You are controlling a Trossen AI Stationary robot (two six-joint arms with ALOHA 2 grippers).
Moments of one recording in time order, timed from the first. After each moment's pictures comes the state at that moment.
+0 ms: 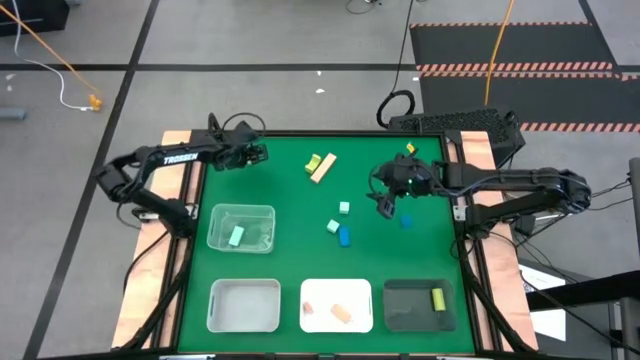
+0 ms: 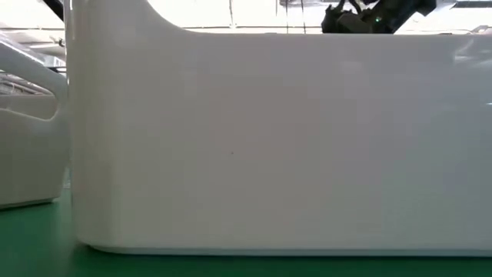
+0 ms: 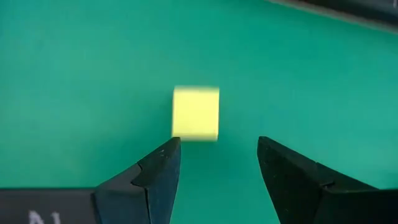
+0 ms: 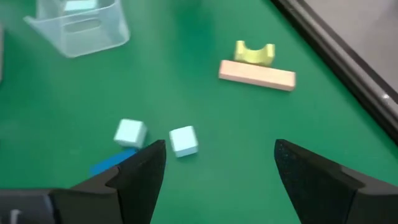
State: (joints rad) left arm 0.78 1.45 0.74 -0.43 -0.19 -0.91; right arm -0.16 1.11 0.82 -0.44 0.15 0.16
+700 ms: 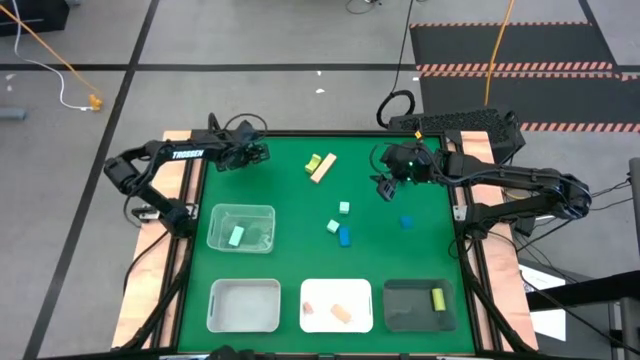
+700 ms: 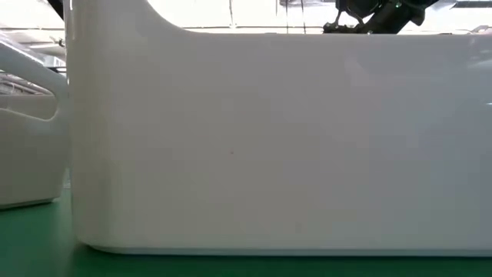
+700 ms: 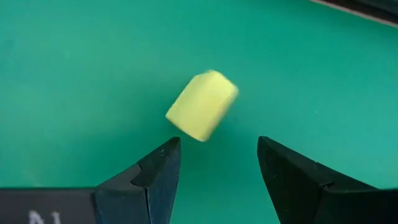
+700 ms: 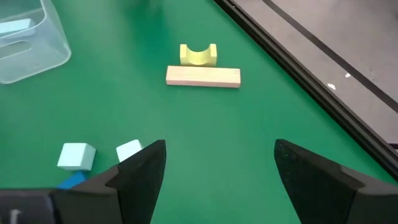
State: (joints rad) left arm 0.83 1.54 0.74 -0.35 -0.16 -0.91; right arm -0.33 1.11 0.82 -0.44 0.15 0.16
